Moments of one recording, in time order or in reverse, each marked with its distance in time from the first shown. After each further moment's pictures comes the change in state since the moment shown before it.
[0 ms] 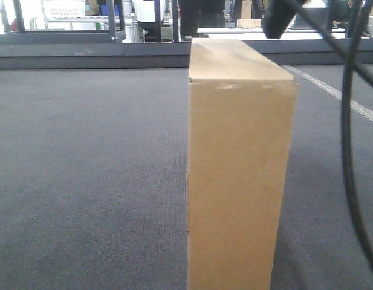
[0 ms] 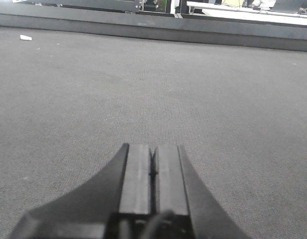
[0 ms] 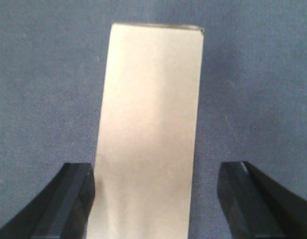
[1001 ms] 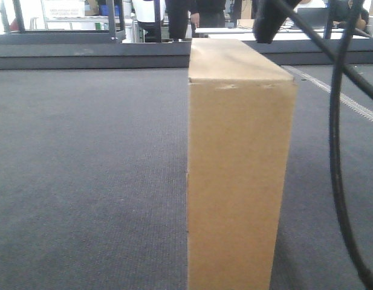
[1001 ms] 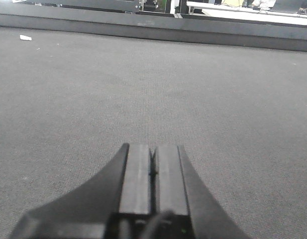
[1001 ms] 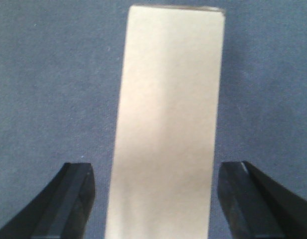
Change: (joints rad) left arm 0.000 0.000 0.000 0.000 0.000 0.000; right arm 0.030 0.002 0.000 0.014 0.000 0.022
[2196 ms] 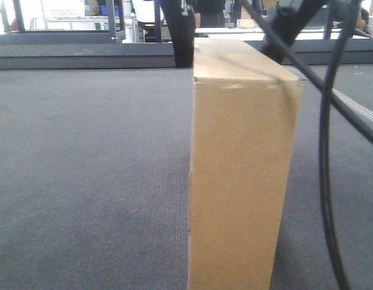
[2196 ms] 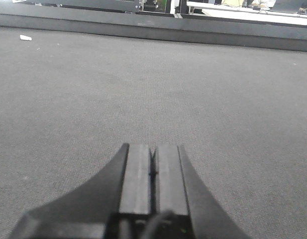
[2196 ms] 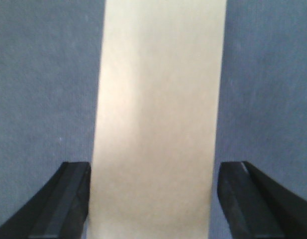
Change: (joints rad) left arm 0.000 0.000 0.000 0.000 0.000 0.000; right arm 0.002 0.030 0.028 0.034 0.050 0.010
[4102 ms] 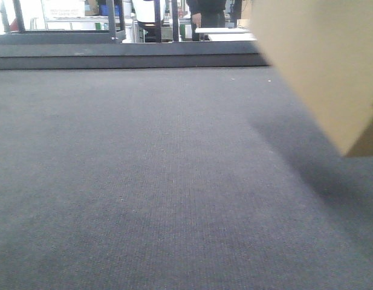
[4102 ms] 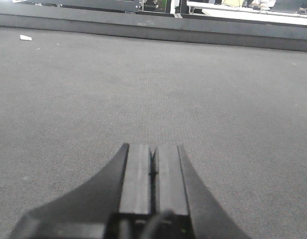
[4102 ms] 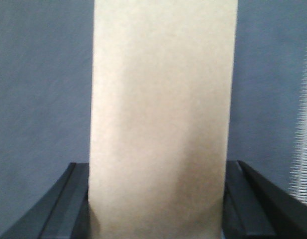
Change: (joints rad) left arm 0.000 0.000 0.000 0.000 0.000 0.000; right arm -0.436 -0.533 0.325 0.174 -0.275 -0.675
